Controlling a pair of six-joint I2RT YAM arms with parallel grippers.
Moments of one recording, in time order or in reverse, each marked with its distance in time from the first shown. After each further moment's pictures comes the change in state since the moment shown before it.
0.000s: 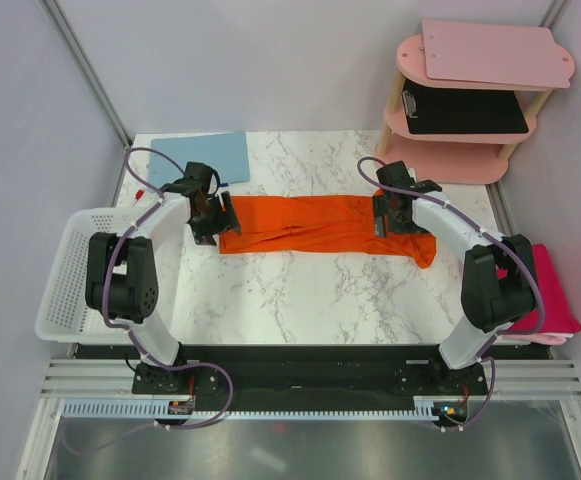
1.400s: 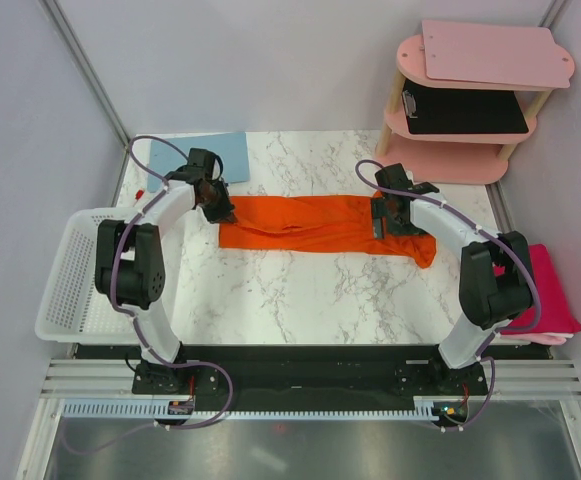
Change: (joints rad) left arm 0.000 0.110 0.123 0.058 0.047 -0.030; right arm 0.000 0.023 -0.018 0.034 -0.020 -0.003
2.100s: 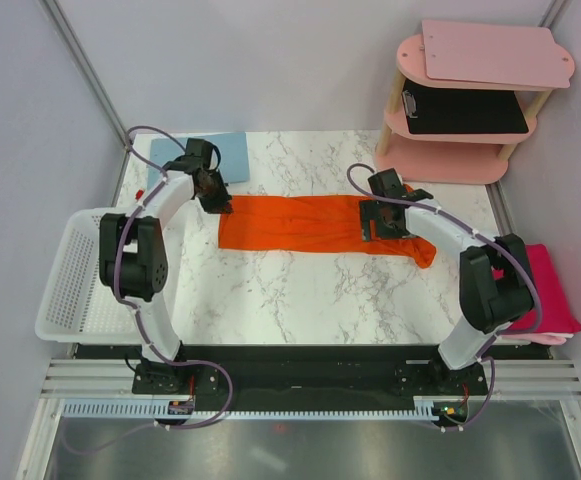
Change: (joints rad) left arm 0.024 0.072 0.129 -0.043 -0.028 0.005; right arm 0.036 -0.024 -0.057 0.093 -0.096 0.011
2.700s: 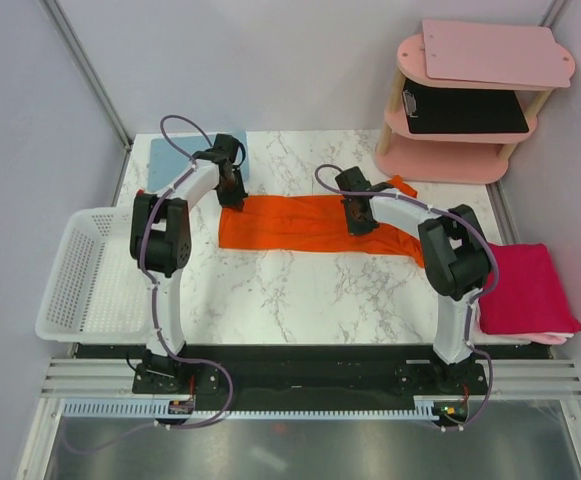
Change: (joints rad) left arm -0.084 0.274 0.283 -0.082 -0.129 0.084; right arm 0.116 0.291 0.205 0.061 -0.001 0.030
